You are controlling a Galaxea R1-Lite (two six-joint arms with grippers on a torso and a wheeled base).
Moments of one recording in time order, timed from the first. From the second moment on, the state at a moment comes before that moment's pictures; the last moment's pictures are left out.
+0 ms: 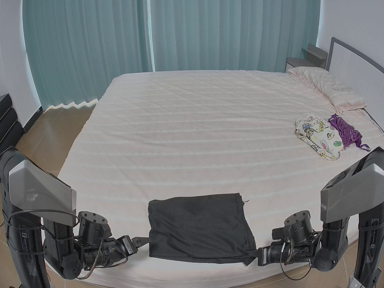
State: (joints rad) left arm -0.39 2.24 -0.08 -1.39 -0.13 -0.85; right arm 0.54 2.31 -0.18 -1.32 0.19 0.45
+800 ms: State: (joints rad) left arm -0.39 2.24 -0.07 -1.45 -0.11 -0.84; right arm 0.43 2.28 -0.04 -1.54 0.16 0.44
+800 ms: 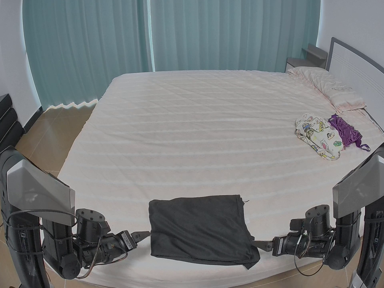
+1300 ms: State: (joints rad) left arm -0.33 1.94 -0.03 -1.55 -0.01 -0.70; right arm 0.25 1.89 -0.02 -1.52 0.06 0.53
